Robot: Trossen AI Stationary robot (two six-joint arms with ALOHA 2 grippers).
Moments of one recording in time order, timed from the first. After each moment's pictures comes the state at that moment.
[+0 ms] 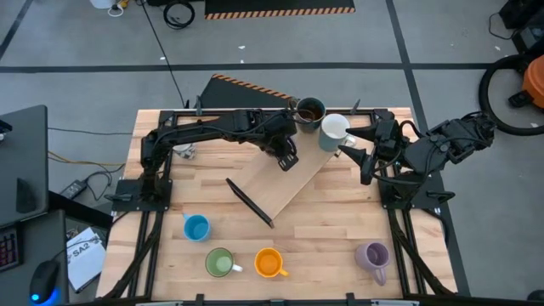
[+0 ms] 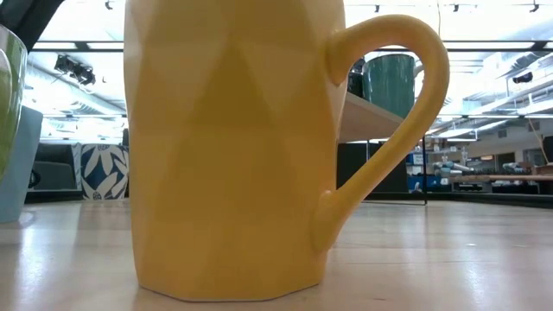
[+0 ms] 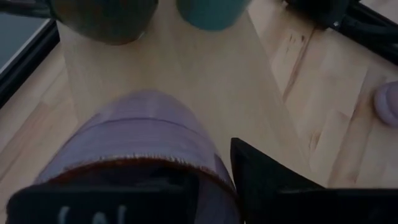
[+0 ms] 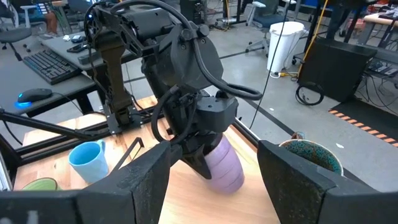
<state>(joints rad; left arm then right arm) 0.16 1.97 2.02 -0.96 -0.08 -0.36 0.53 1.13 1.60 -0.97 0.94 0.47</state>
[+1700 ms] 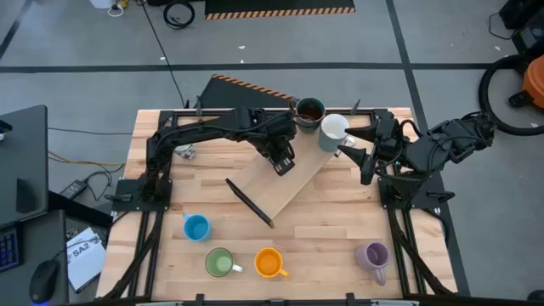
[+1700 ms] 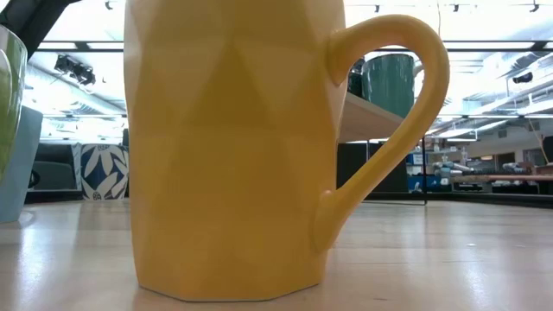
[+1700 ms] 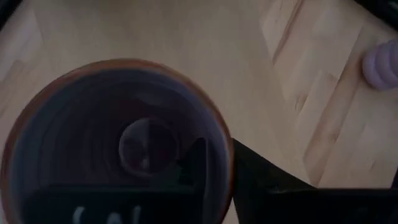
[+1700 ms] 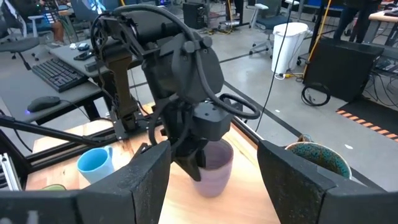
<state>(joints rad) 0.14 2.02 2.15 -1.18 0.00 -0.39 0.53 1.13 1.60 -0.94 0.93 0.47</state>
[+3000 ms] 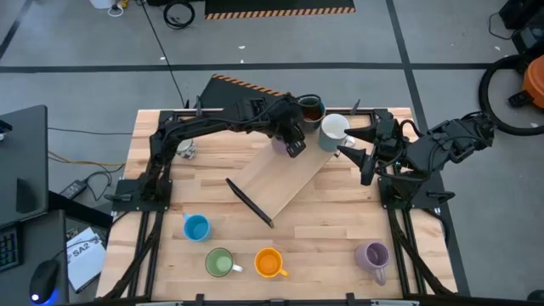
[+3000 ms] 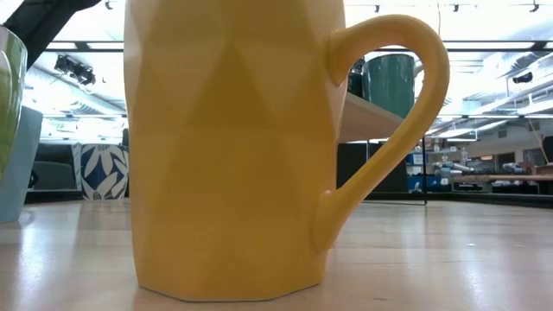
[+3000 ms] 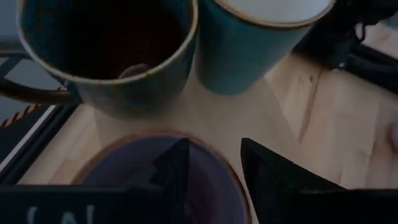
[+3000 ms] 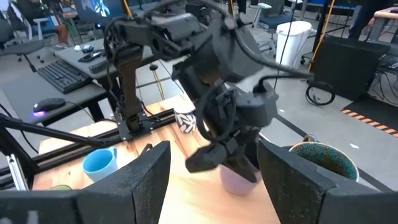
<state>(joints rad) 0.23 2.06 2.15 -0.90 -0.09 -0.24 0.53 1.13 1.60 -0.92 0.92 0.48</state>
